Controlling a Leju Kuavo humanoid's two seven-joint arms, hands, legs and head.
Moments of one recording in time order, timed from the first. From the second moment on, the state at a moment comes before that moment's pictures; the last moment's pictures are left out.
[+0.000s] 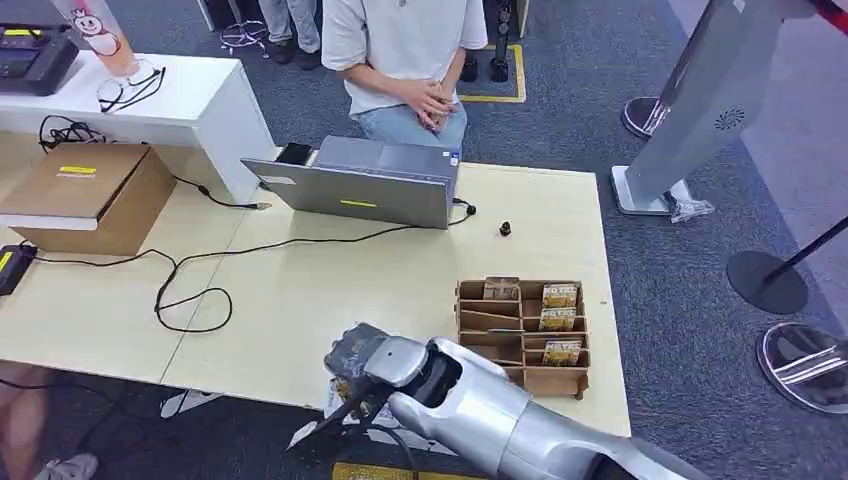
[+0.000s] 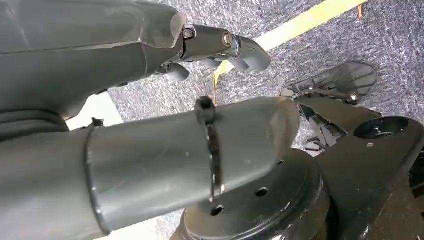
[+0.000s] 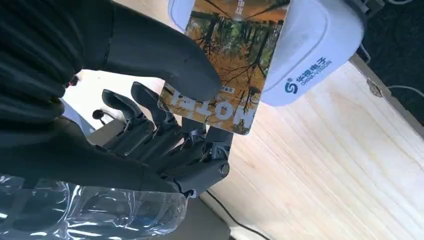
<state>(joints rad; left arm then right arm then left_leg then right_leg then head) -0.02 -0.19 1.09 -0.63 -1.31 -0.62 -0.08 -0.77 0.25 1.18 -0.87 0.90 0.53 0.04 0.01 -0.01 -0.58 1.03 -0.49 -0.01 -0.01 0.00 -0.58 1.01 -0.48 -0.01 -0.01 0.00</state>
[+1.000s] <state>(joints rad) 0.00 -0.20 1.05 -0.65 -1.26 -0.62 -0.08 -0.73 0.28 1.20 -0.83 0.95 0.37 0.06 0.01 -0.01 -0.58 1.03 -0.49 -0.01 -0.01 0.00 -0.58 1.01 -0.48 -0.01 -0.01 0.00</state>
